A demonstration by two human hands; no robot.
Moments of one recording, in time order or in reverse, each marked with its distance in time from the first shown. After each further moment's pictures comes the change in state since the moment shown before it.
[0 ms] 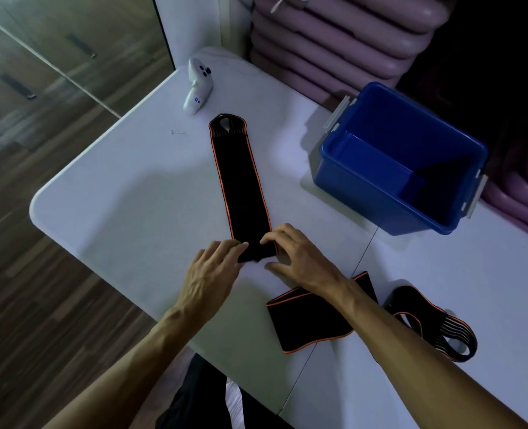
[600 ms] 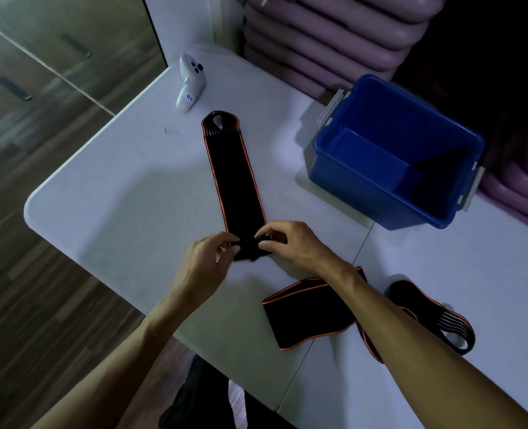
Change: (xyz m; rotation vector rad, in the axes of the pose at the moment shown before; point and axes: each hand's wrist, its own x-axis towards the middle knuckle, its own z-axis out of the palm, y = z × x) left_hand 0.026 0.004 -0.021 -0.423 -0.102 -0.390; right_hand 0.017 -0.006 -0.019 0.236 -0.032 0.168
